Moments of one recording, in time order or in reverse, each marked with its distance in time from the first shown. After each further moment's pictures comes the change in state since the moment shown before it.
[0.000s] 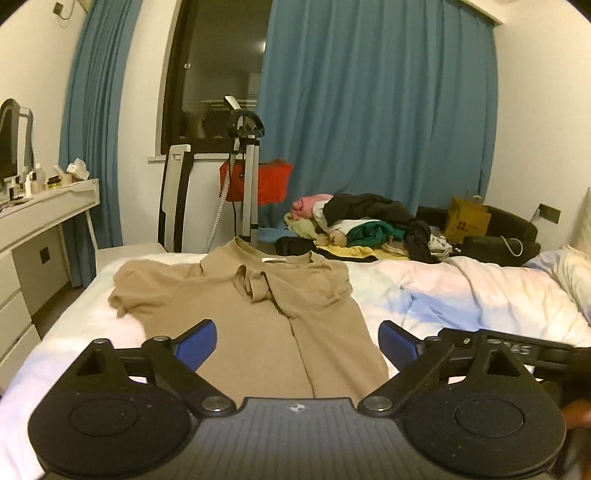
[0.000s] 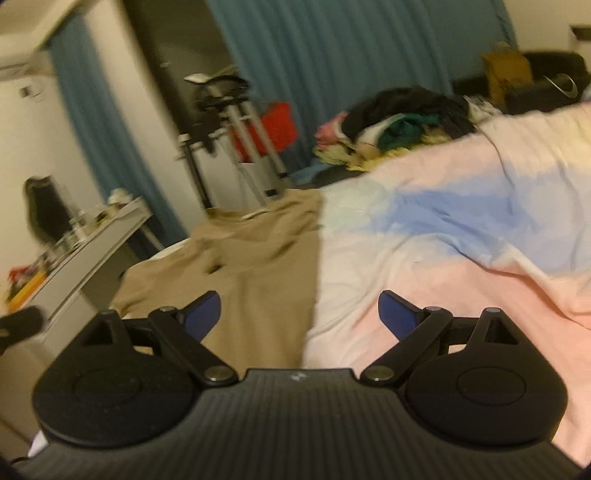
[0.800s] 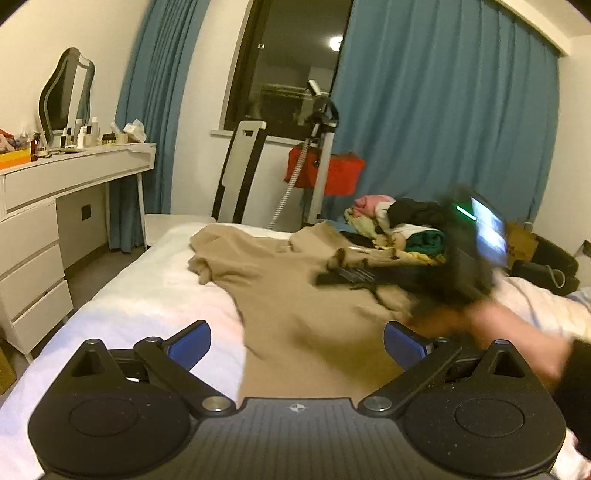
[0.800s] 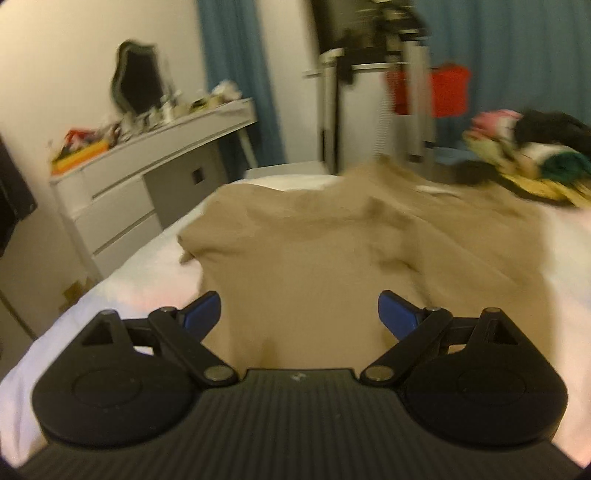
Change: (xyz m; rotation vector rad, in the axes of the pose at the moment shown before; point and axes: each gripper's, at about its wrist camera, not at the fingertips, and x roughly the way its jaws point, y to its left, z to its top) left arm 0.023 0.138 -0.021 -0.155 0.018 0.114; right arm 0.238 0.204 0.007 -0.422 0.214 0.250
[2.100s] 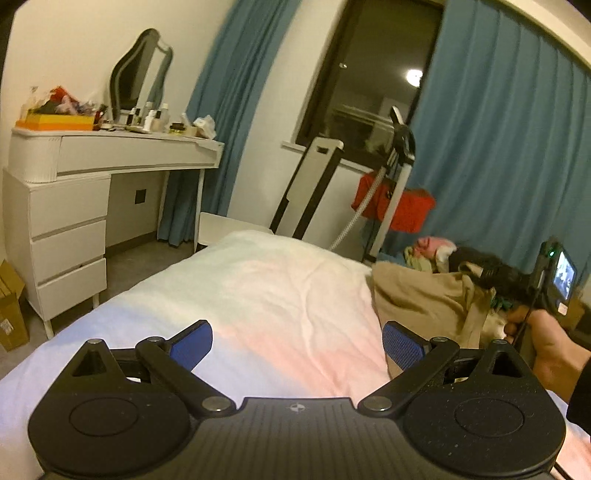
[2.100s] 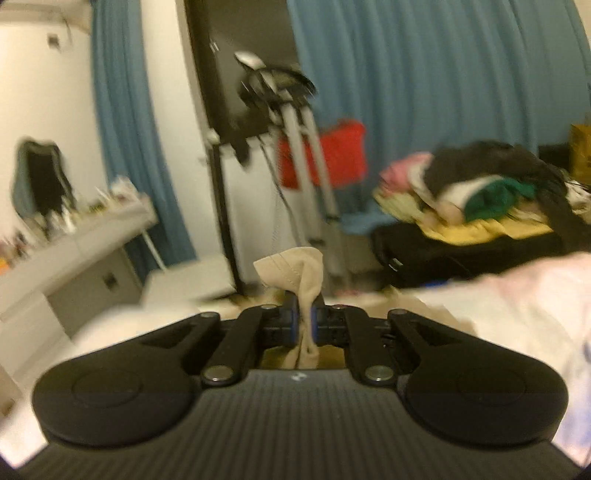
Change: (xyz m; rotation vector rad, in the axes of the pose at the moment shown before) left arm 0.044 0.047 0.016 -0.193 -0.075 0.165; right arm 0.027 -0.171 0.041 0.235 -0.231 -0.290
